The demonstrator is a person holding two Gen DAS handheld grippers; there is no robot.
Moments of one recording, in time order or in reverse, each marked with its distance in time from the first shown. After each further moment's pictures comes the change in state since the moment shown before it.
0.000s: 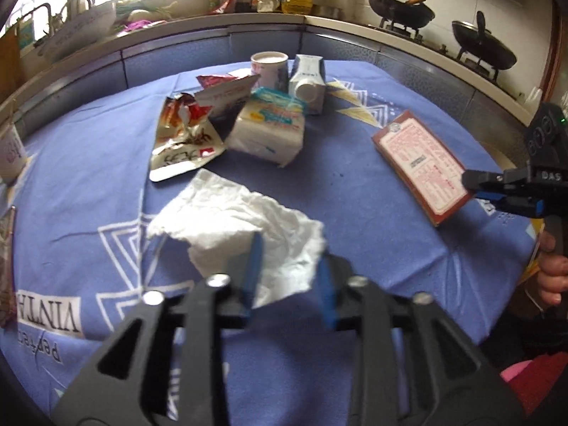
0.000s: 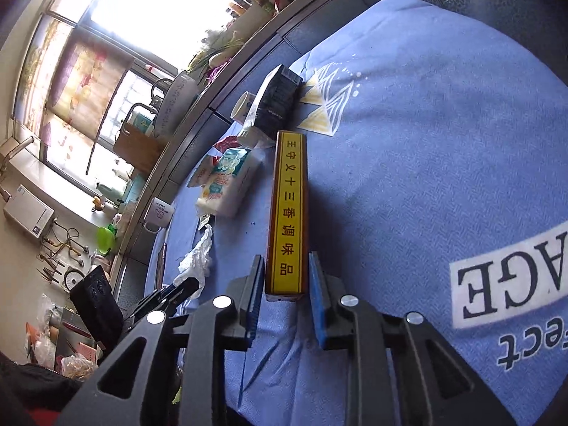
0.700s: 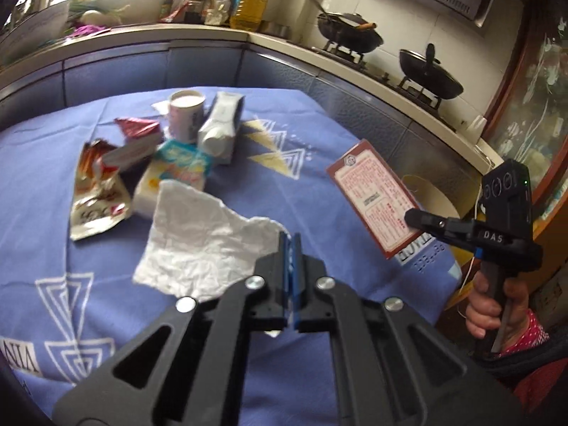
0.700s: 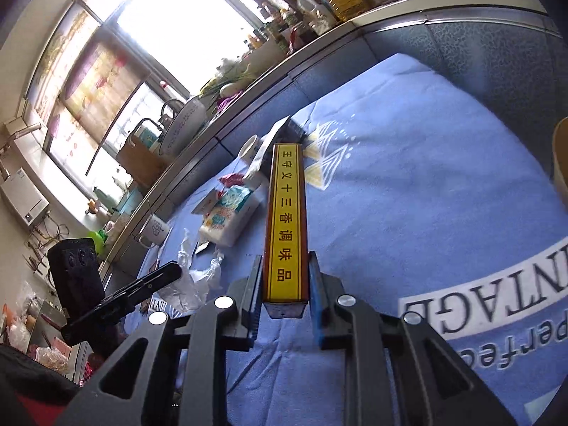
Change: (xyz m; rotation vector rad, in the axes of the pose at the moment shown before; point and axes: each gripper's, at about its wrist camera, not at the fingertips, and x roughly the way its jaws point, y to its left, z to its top) left arm -0.011 -0.041 0.061 -0.019 -0.037 -0.365; right arm -0.072 -0.012 0.000 -0.079 -0.225 -0.070
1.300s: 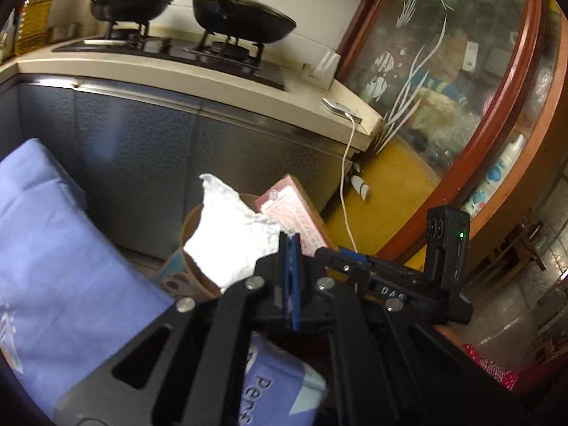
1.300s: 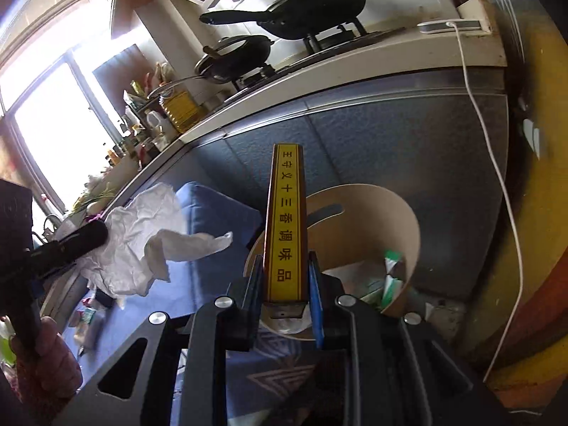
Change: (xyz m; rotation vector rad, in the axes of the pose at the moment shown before) left arm 0.203 -0.284 0.108 0.325 0.192 -0.559; right arm -0.163 -0.173 0.010 0.182 -0.353 -0.530
